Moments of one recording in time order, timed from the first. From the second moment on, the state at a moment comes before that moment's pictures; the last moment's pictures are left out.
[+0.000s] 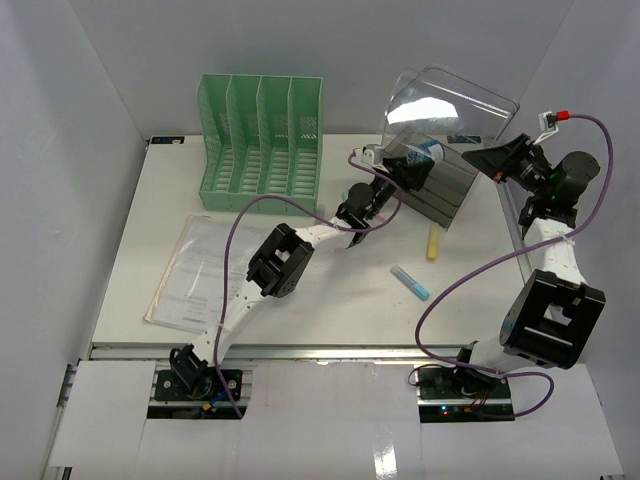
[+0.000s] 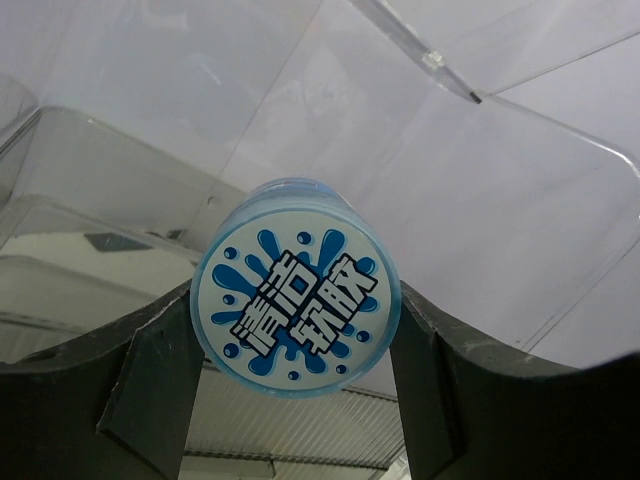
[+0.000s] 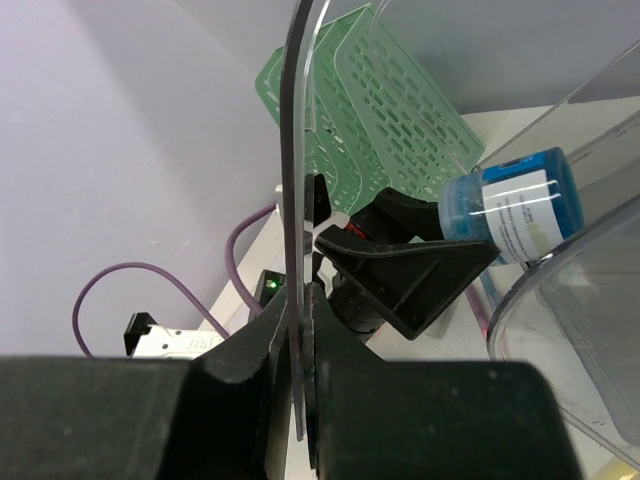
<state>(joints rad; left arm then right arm) -0.81 2.71 2.12 1.08 -0.03 -0.62 -0.36 1.45 1.05 0.64 -1.17 0.97</state>
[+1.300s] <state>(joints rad) -0.83 2.50 1.88 0.90 -0.12 -0.55 -0.37 1.43 1.02 0.68 -1.15 1.01</state>
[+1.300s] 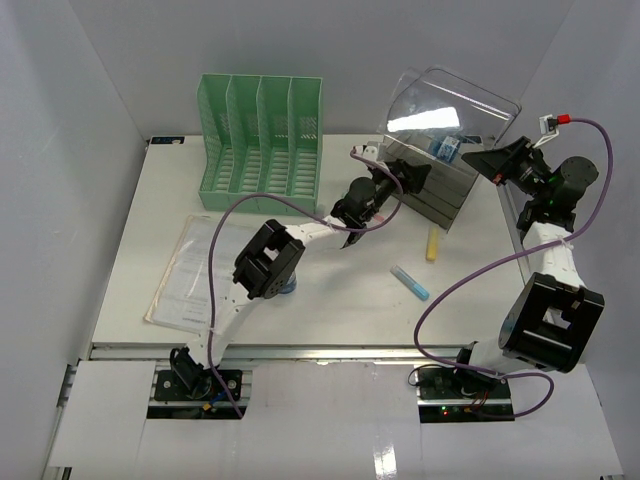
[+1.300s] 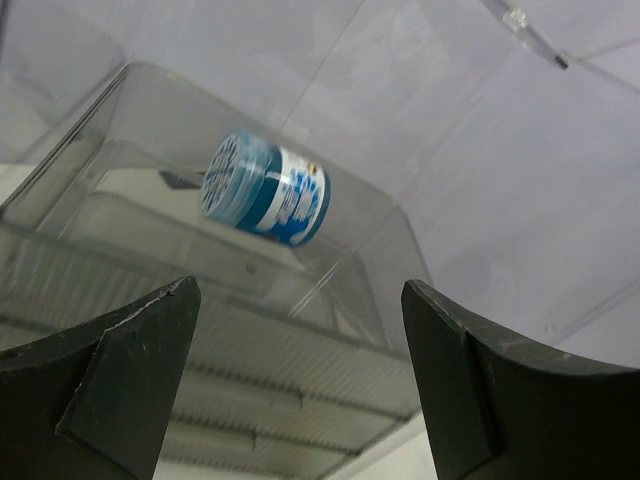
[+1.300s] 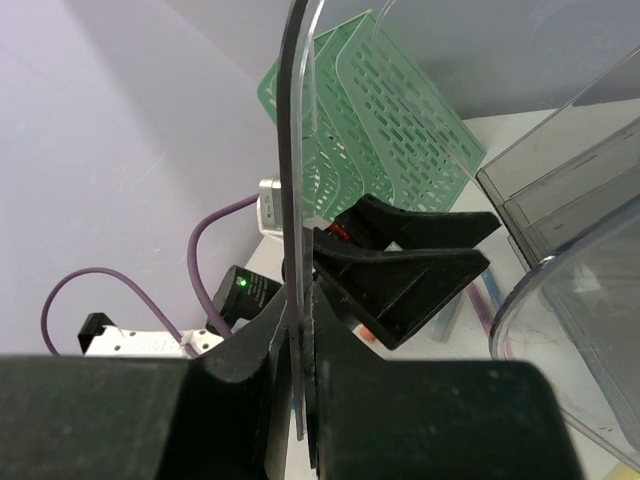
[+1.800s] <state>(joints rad) -0.88 2.03 1.18 0.89 -0.12 -0.49 -0.37 1.41 1.01 0.66 -1.15 0.98</state>
